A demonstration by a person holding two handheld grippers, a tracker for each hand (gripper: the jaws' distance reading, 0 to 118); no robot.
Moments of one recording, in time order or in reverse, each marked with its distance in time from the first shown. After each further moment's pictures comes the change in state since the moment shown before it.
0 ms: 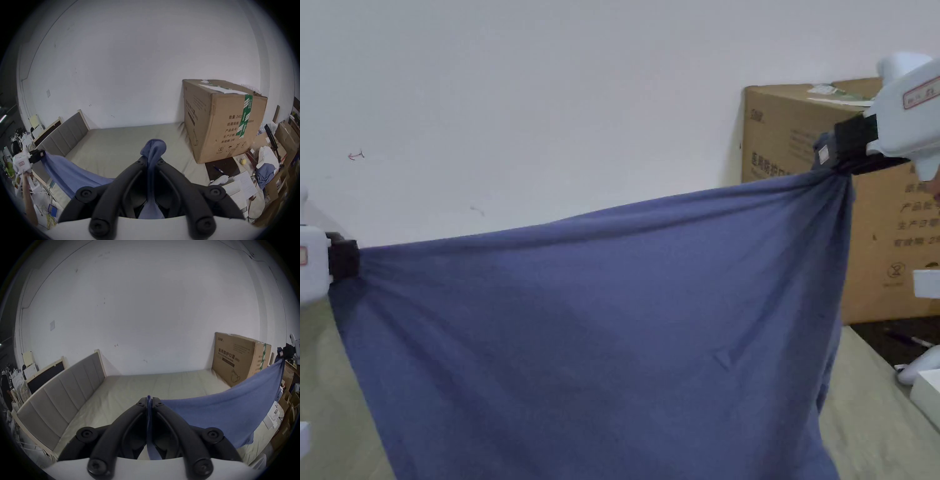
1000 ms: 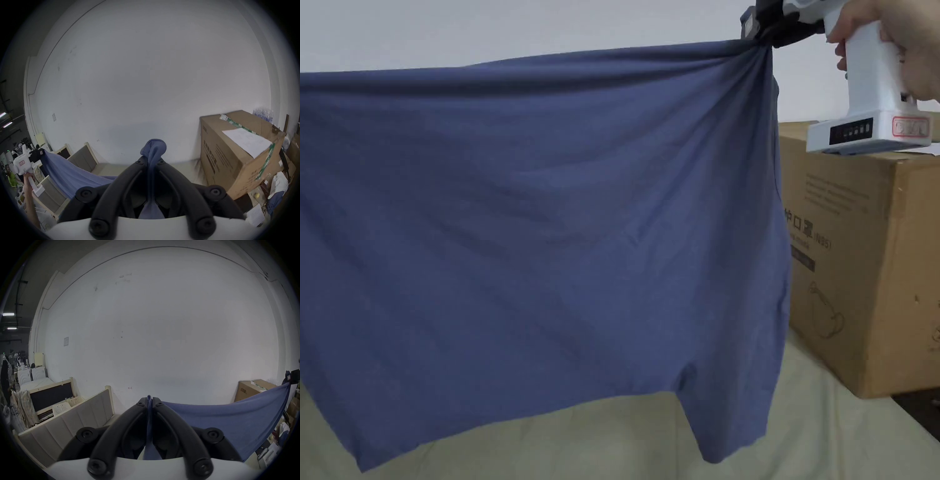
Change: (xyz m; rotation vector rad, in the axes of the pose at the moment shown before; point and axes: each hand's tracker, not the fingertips) left arm -0.052 0.250 -0.110 0.281 0.135 0.128; right arm -0.049 0.229 -0.111 0.223 0.071 -0.049
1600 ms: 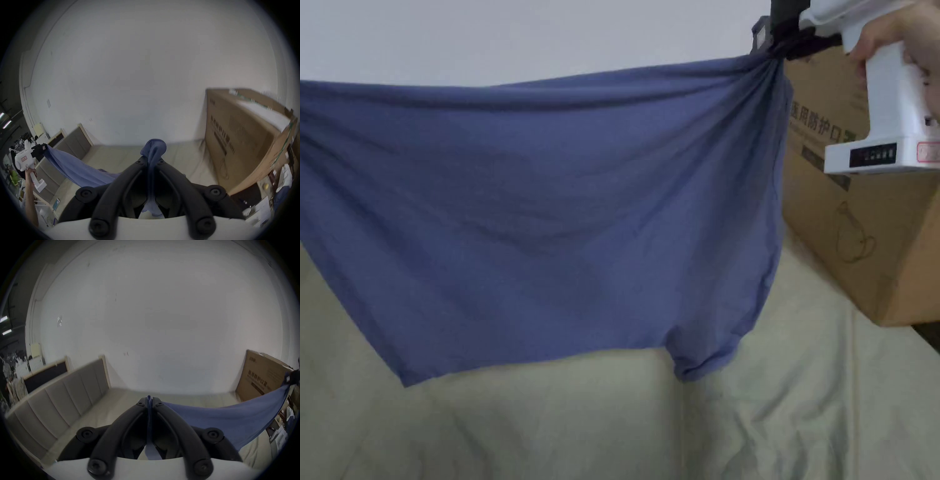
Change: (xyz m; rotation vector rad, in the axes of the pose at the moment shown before) left arm -0.003 -0.171 -0.106 -0.209 0.022 -0.041; right arm 0.027 -0.150 -0.122 -0.253 -0.014 -0.003
